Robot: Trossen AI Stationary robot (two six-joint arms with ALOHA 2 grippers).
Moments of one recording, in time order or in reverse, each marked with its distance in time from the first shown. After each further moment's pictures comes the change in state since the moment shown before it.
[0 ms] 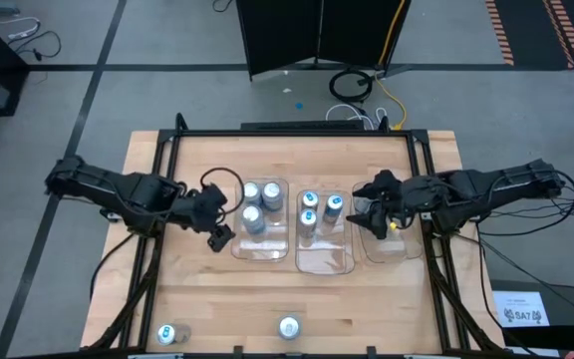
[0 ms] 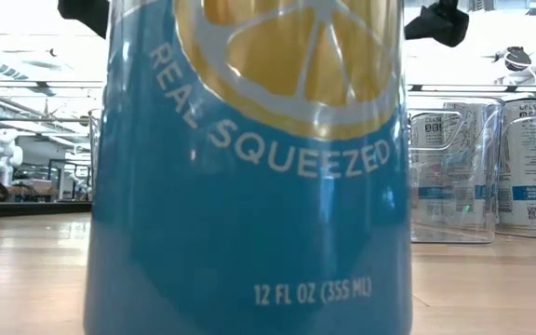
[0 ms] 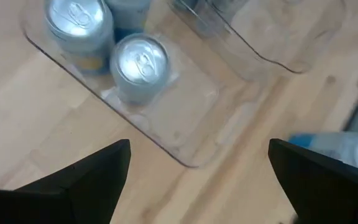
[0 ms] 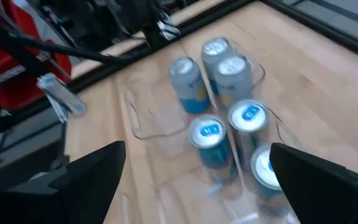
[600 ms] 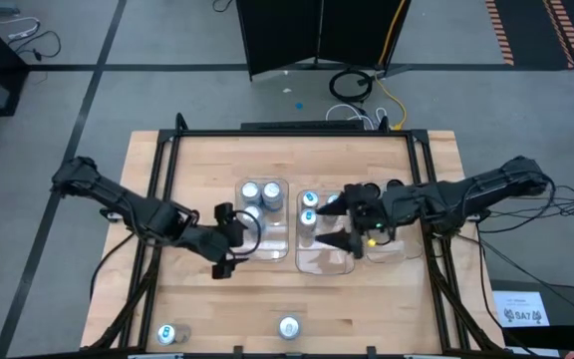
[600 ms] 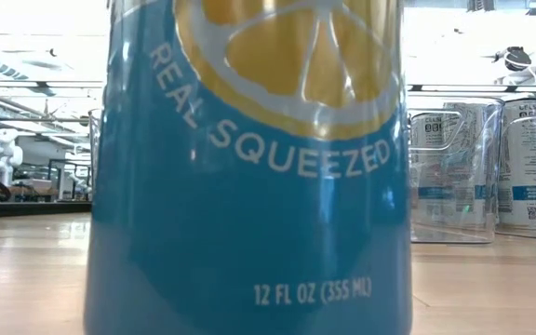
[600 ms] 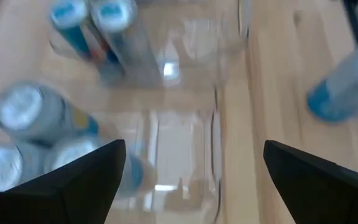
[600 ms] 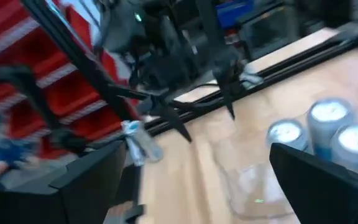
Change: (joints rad) left arm -0.147 0.074 -0.159 0.397 -0.146 0.676; right arm 0.085 0.265 0.121 0.426 -0.080 0.002
